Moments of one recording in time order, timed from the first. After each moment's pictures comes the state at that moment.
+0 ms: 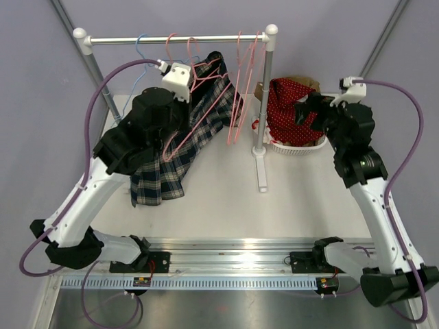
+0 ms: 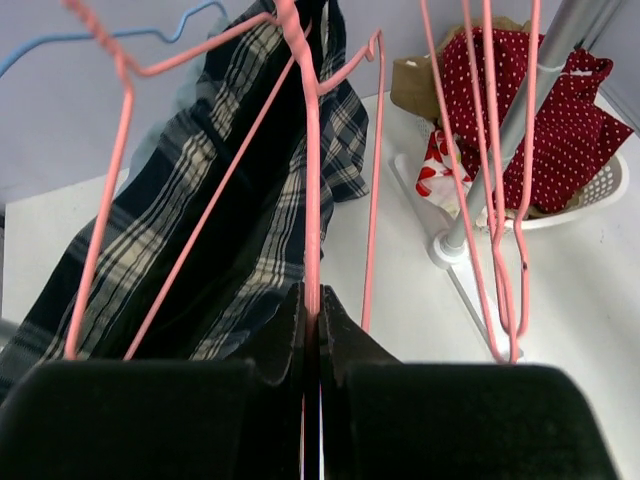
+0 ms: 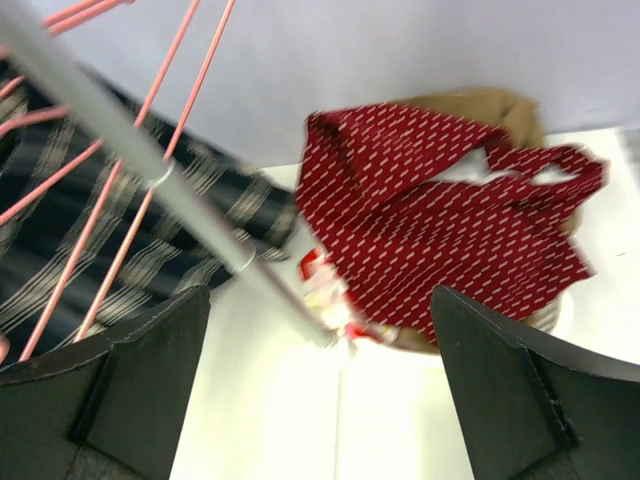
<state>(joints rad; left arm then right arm) -0.79 1.31 1.81 -0.79 -0.45 -0.10 0.21 1.08 1.27 -0.30 0.09 0.26</state>
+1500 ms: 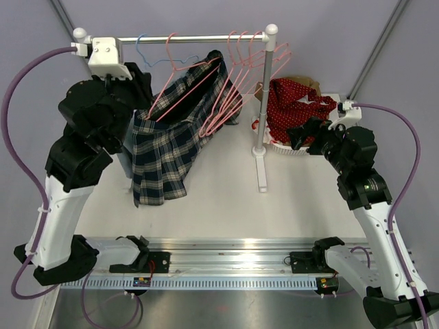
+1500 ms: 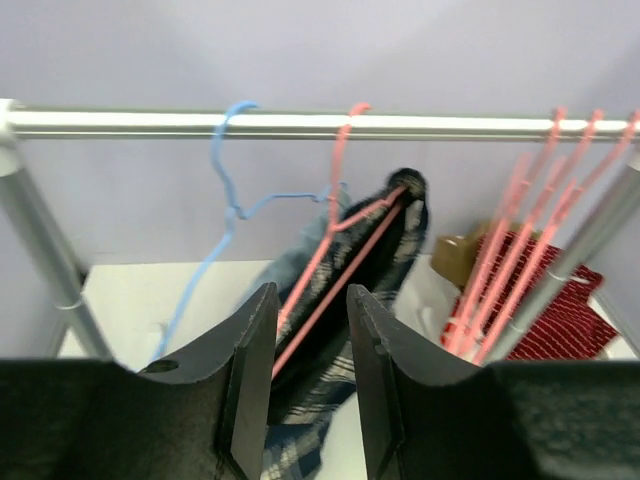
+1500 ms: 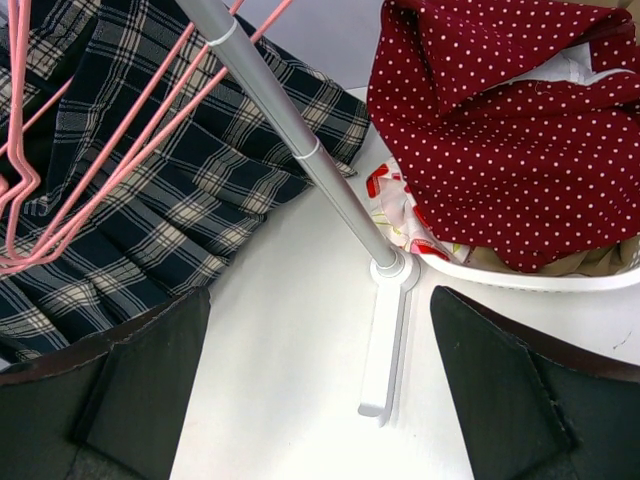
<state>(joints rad) -0.69 1.24 1.98 -0.67 -0.54 -0.07 0.21 0.86 1.08 -0.37 -0.12 0.38</state>
